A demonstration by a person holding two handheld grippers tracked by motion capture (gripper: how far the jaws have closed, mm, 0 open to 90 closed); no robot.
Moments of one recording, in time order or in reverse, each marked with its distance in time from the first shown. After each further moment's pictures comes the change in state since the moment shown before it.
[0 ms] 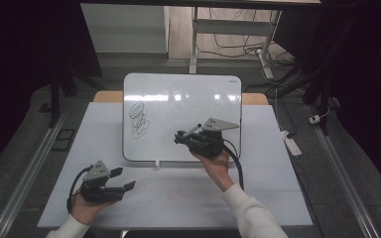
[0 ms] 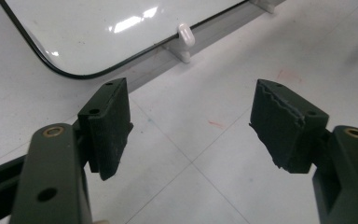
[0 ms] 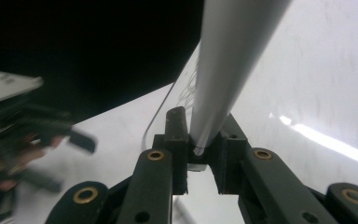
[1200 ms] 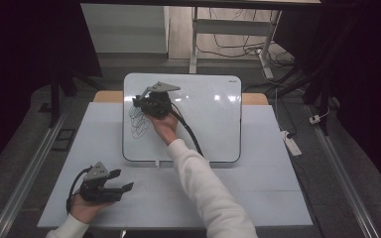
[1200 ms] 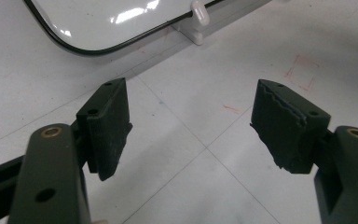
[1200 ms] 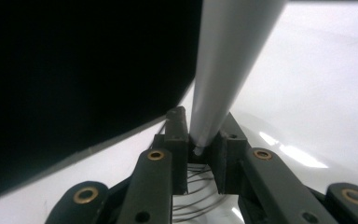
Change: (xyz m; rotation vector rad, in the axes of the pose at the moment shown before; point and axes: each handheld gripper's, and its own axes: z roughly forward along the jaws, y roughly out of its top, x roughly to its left) left arm 0.010 -0.010 0.005 0.028 0.001 -0.025; right arm -0.026 0.060 0.177 -0.017 -0.068 -0.052
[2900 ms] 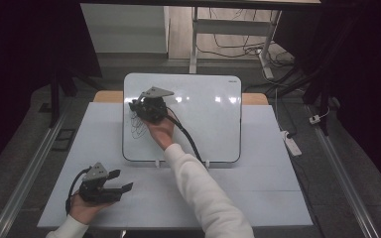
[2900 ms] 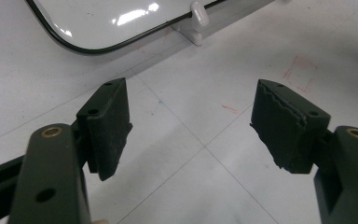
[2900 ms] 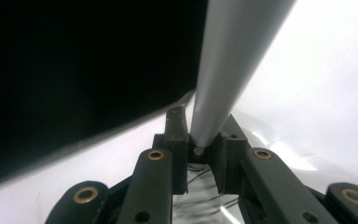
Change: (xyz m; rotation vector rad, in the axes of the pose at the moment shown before) left arm -0.001 -0.001 -0.002 -0.007 0.001 -0.006; right arm 0.014 -0.006 0.004 0.000 -0.042 -0.032
